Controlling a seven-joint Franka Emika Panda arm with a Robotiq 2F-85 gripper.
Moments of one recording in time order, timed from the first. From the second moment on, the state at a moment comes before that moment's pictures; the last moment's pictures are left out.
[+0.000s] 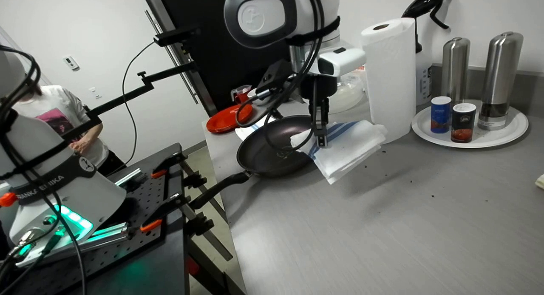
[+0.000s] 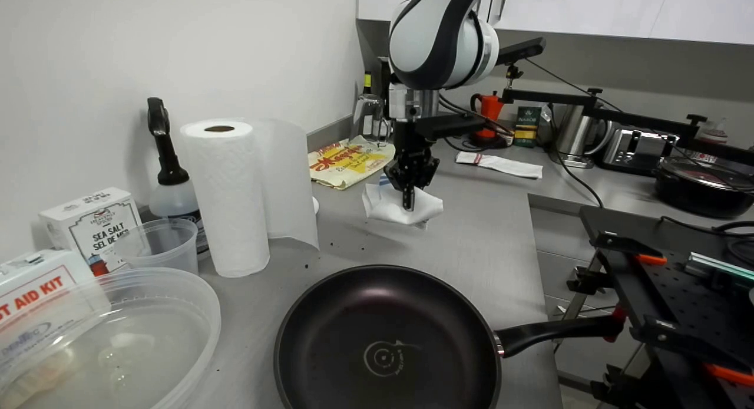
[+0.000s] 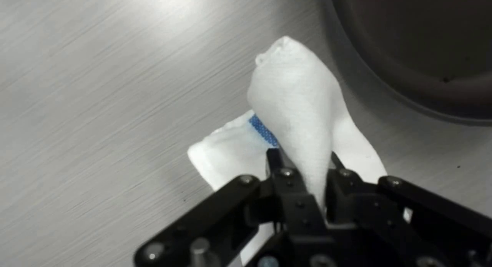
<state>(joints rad) -0.11 0.60 -0.17 -2.05 0.22 2.51 0.14</state>
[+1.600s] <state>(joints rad) -0.15 0.81 -0.21 -2.05 0.23 2.86 0.30</state>
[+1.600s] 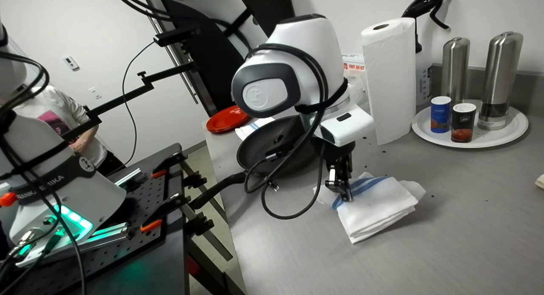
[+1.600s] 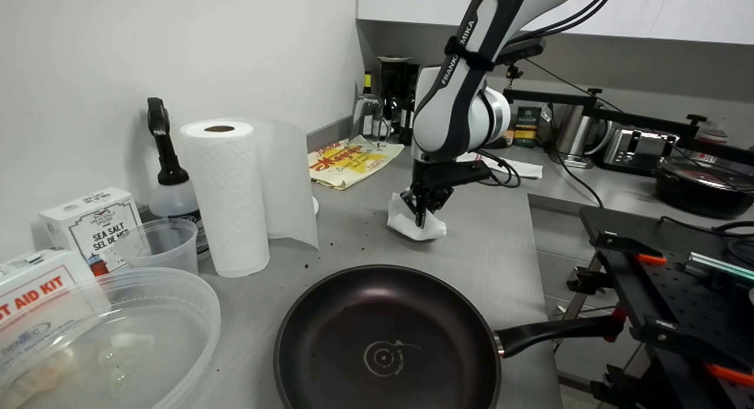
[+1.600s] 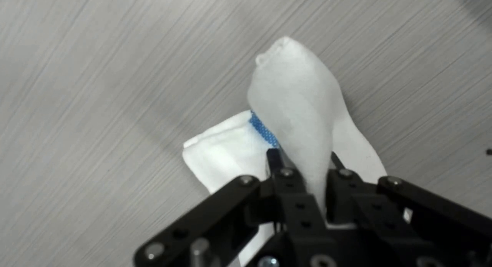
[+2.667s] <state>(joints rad) -0.18 0.81 -0.17 -2.04 0.24 2.78 0.30</state>
